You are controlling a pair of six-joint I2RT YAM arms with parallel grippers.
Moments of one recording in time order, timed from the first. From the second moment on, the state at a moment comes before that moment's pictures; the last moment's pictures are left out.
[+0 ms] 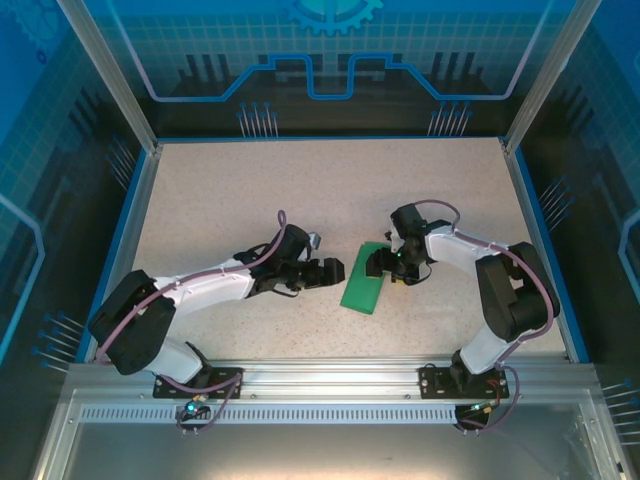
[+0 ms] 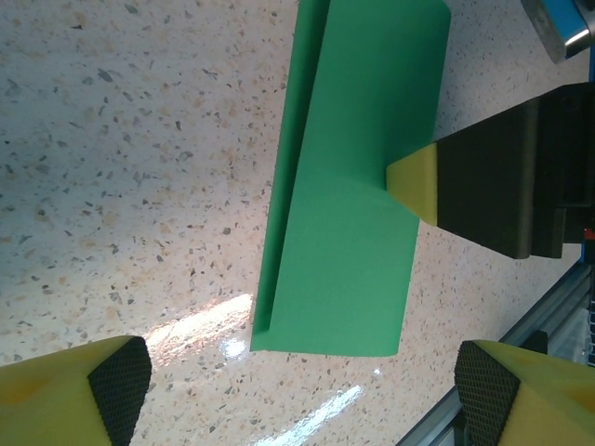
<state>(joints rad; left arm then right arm) -0.70 1.48 0.78 -0.15 0.31 -0.85 0.36 1.65 0.91 -0.63 -0.34 0.48</state>
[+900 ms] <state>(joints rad) -0.71 1.54 0.83 -0.14 0.31 -0.85 0.35 1.69 0.93 -0.65 -0.37 0.47</state>
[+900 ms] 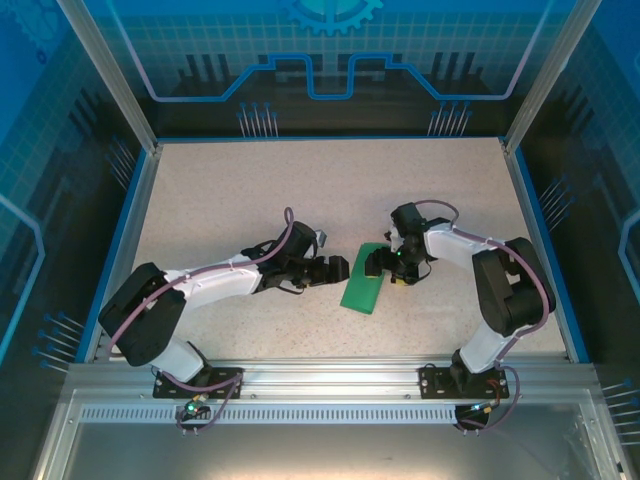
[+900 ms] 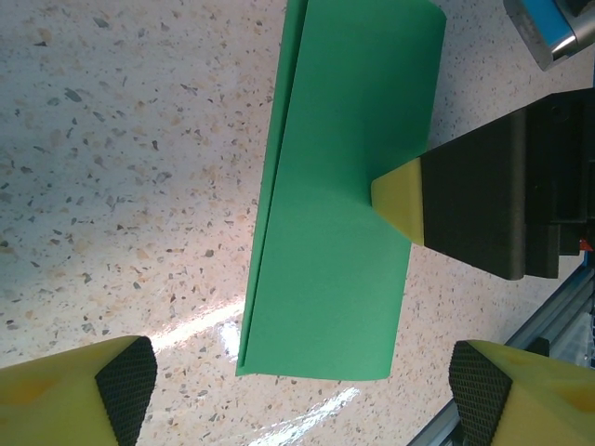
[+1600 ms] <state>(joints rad) -0.71 1.57 0.84 -0.14 0.29 -0.88 0.38 1.74 1.00 -0.72 -0.32 0.47</state>
